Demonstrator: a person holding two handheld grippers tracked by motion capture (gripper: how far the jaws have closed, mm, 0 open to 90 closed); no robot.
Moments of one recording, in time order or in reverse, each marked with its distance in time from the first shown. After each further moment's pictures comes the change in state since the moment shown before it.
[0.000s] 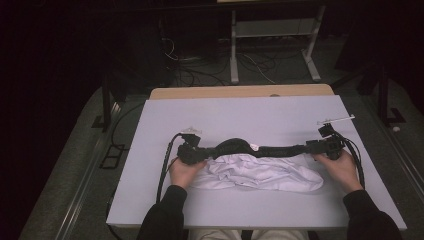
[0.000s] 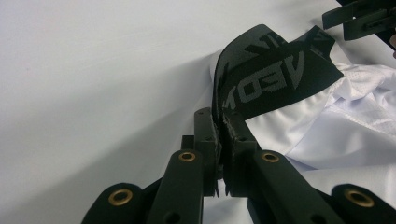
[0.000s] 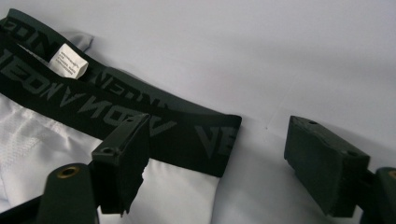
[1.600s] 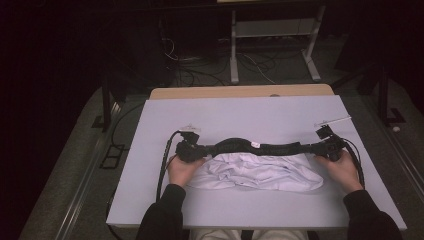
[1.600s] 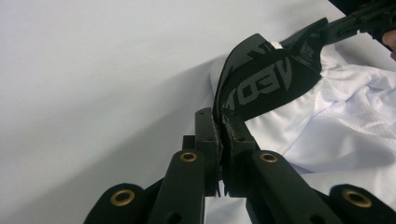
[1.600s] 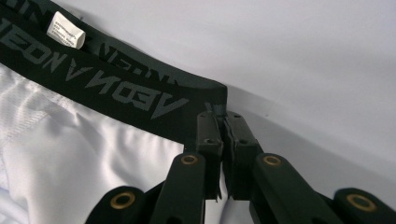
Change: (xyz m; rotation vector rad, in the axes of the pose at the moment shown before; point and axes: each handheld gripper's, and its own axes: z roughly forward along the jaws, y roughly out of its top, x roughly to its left) left arm 0.002 0.008 -0.006 -0.001 -0.007 0.040; right arm 0.006 -0.001 -0.001 0.037 -0.051 -0.048
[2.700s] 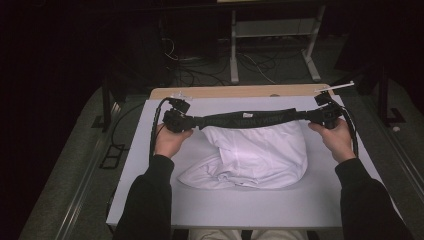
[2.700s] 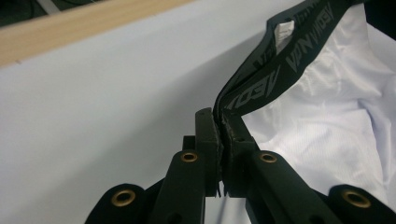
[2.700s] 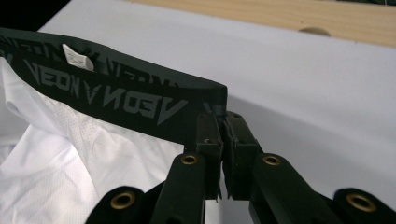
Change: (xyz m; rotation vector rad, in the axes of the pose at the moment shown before) left arm 0.004 0.088 -0.054 0.020 0.145 0.118; right arm 0.016 0.090 -0.031 -0.160 -0.002 -0.022
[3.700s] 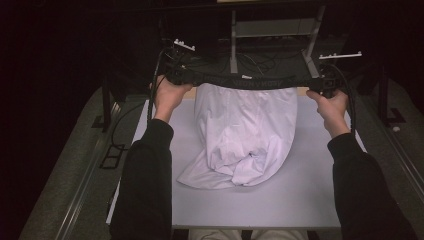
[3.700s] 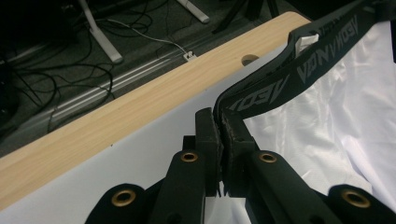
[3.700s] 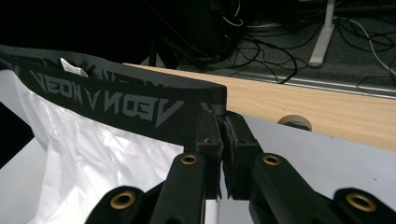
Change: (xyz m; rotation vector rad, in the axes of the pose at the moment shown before) left arm 0.028 0.115 -0.009 -0.010 0.141 0.031; right arm -0.023 0.072 0.000 -0.183 0.031 0.082
